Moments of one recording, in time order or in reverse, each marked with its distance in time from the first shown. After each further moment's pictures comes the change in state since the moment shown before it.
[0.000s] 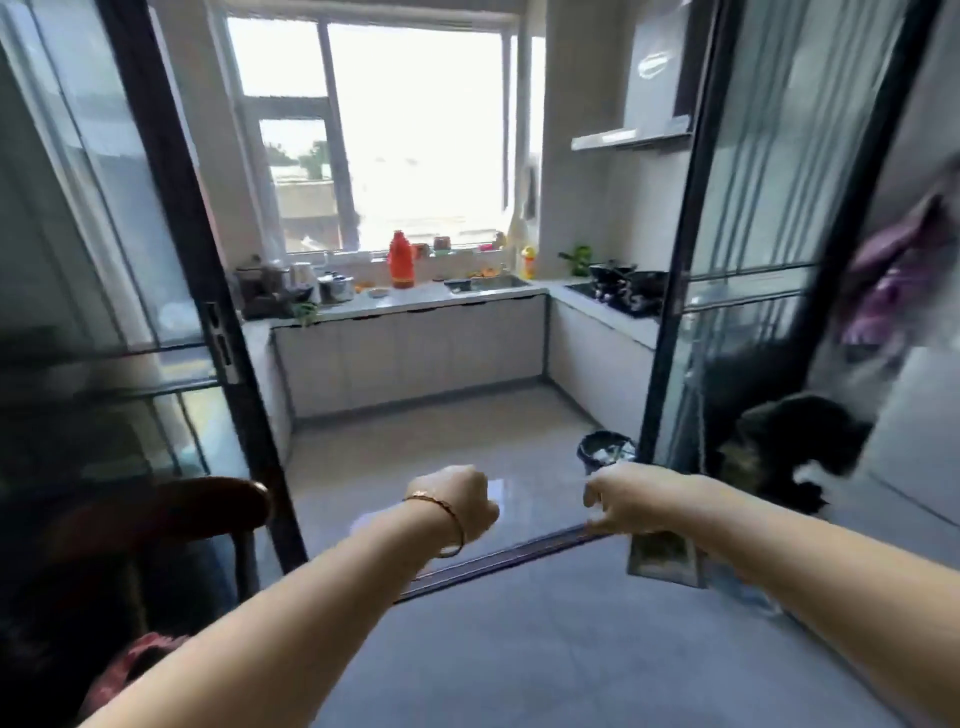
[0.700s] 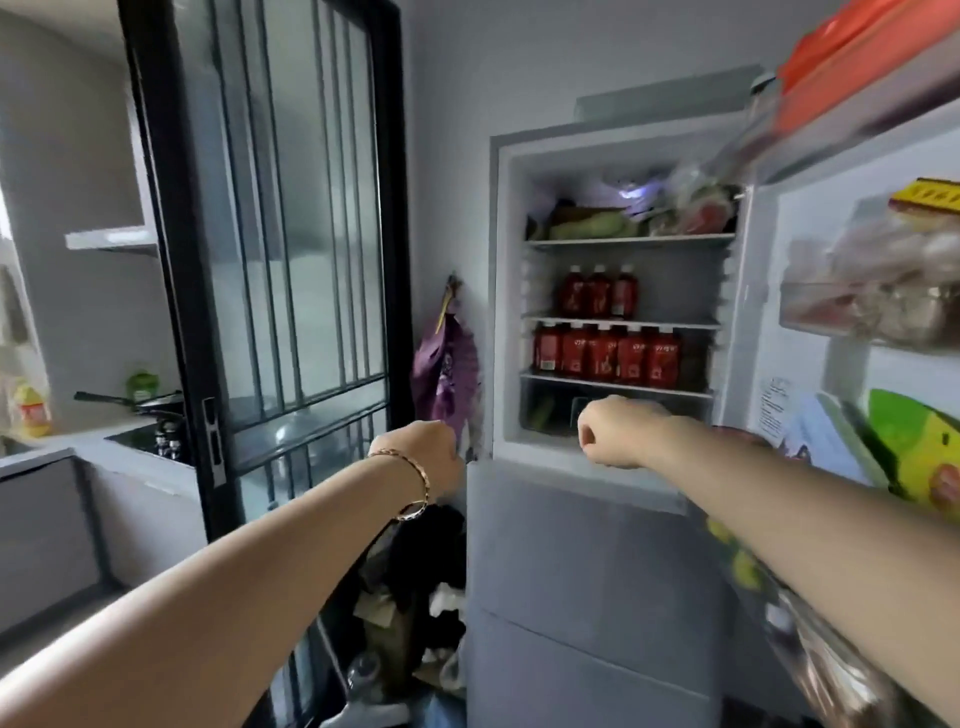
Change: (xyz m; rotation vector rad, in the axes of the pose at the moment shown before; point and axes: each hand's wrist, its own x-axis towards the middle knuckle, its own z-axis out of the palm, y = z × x) left_hand 0.371 0.619 -0.081 -0.001 0.186 0.807; right_hand -0.083 0.626 -0.134 0.018 0.305 0.953
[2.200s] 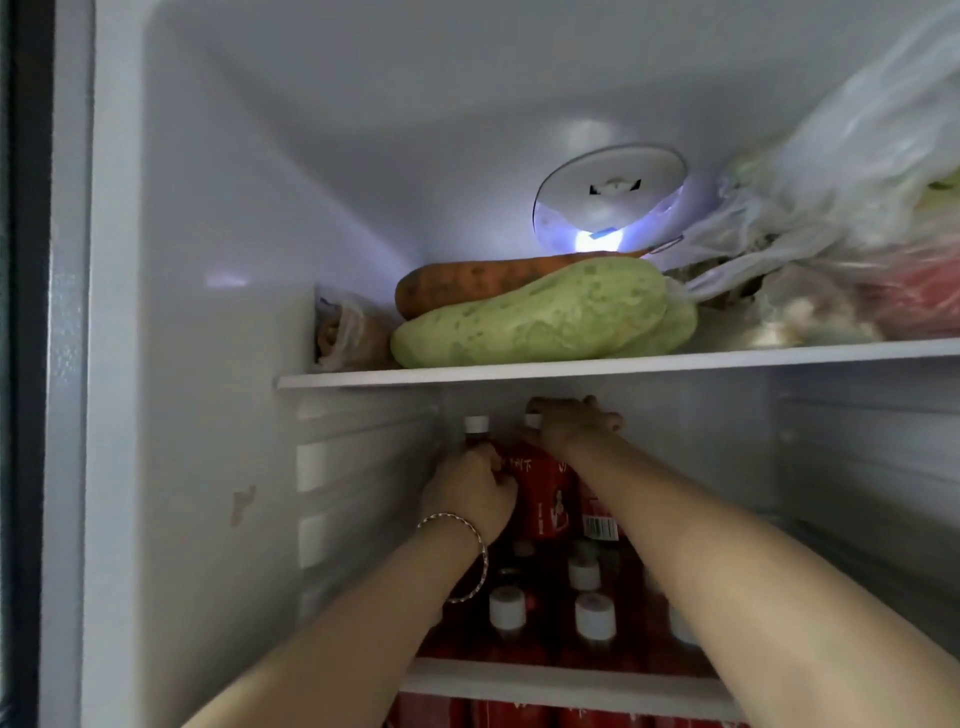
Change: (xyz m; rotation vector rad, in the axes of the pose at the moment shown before) left_hand 0.760 0.191 0.060 -0.605 0.372 0.316; right_hand 0.692 0.333 -0.068 0.144 0.295 0.496
